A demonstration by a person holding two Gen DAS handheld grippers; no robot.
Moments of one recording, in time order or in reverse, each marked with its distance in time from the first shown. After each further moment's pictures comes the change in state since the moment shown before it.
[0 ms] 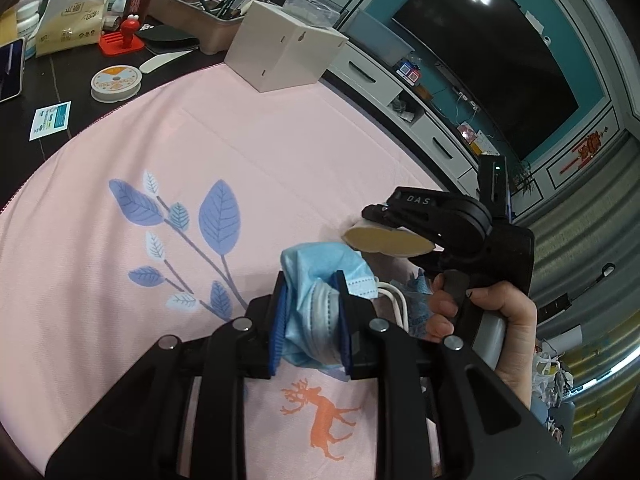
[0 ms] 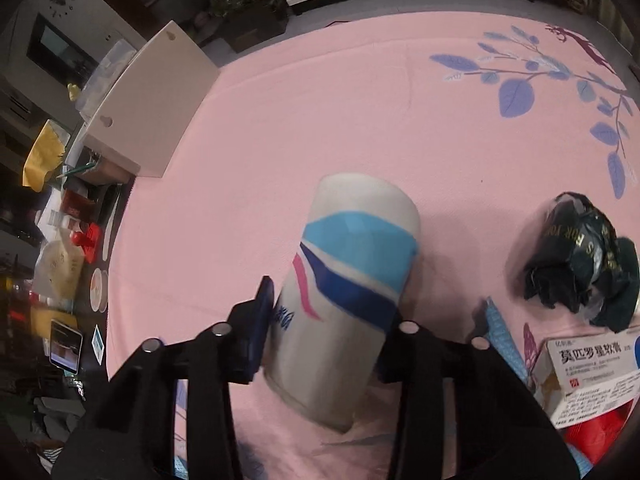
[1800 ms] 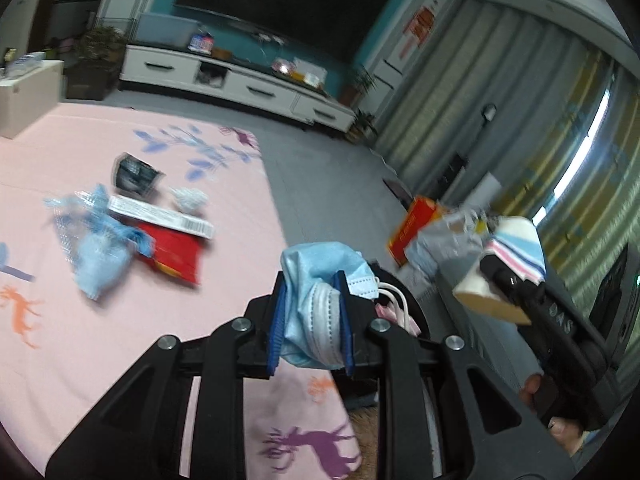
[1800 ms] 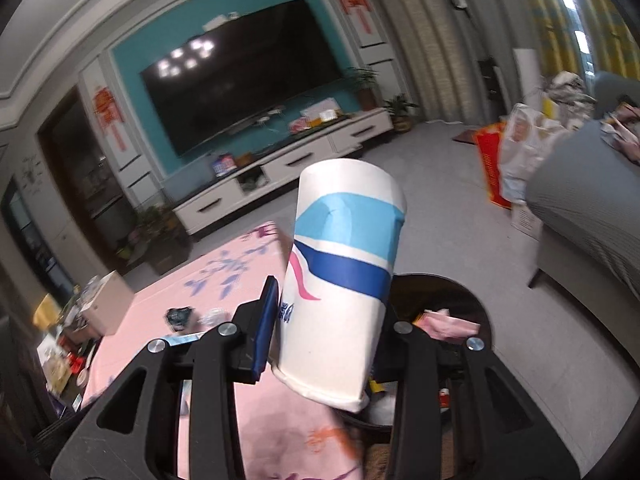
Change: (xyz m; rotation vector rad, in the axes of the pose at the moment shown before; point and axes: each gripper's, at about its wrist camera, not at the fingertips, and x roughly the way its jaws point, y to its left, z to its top) left arm -0.039 -0.269 -0.210 0.541 0.101 -0.384; right arm -0.361 -0.304 -0.260 0.323 -0.810 -0.243
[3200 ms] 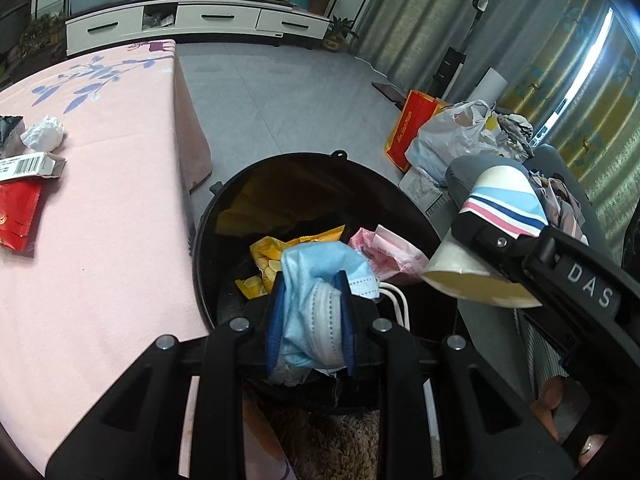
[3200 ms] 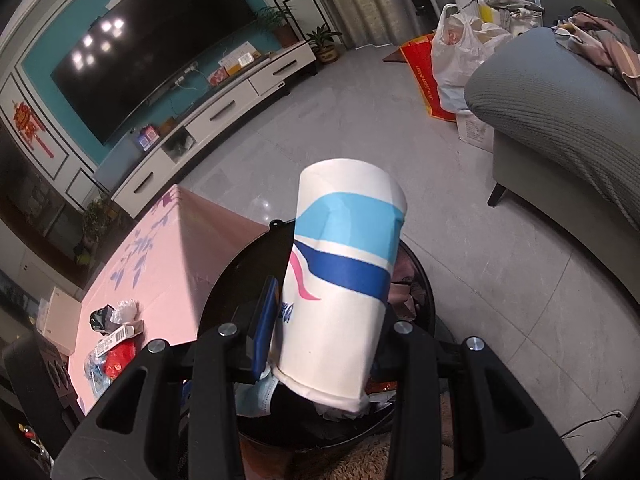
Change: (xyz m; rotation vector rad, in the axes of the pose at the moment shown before) left arm 0.169 -0.079 -0.048 0.149 0.300 0.032; right arm 0.076 -0.090 -0.019 0.184 0.237 -0.151
